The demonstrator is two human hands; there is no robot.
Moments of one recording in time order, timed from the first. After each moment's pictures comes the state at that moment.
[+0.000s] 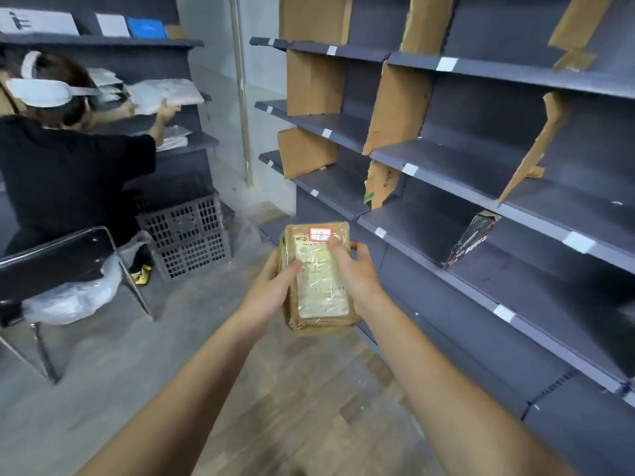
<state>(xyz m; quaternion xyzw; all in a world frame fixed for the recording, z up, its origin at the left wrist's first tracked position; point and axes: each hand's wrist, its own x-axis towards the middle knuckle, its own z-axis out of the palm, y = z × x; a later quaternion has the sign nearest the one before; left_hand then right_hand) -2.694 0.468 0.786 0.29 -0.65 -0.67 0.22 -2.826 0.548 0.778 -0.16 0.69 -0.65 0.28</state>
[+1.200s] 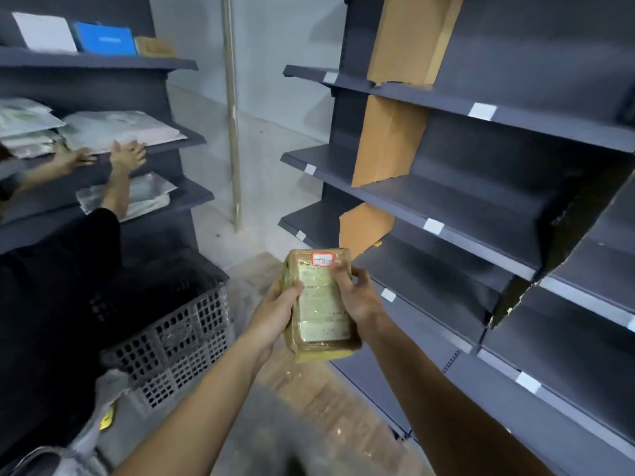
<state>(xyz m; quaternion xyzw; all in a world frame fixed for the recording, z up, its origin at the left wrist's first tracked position) -2.939 -0.211 0.778 0.31 -0.63 -0.70 0.14 -3.054 -0.100 0.792 -0.11 0.77 -0.59 0.23</state>
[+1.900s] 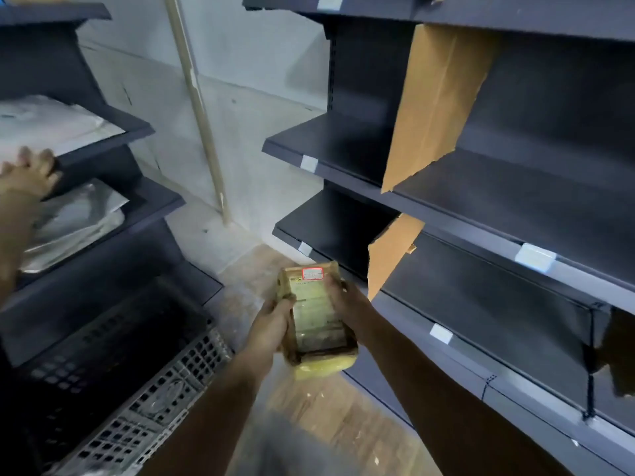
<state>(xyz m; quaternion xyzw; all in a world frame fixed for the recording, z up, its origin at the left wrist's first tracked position) -3.173 -0.407 0.695 0.42 -0.59 -0.68 0.07 -3.284 -0.305 0.688 -0.08 0.82 -0.49 0.30</state>
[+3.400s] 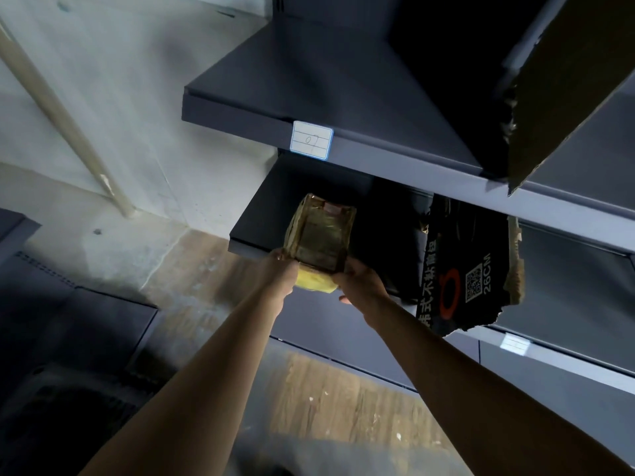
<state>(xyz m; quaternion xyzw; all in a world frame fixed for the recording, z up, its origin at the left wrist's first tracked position) -3.459 -0.600 0.570 0.33 -0.71 -0.61 -0.10 -3.470 -0.457 0.552 0.12 0.83 -0.50 0.22</state>
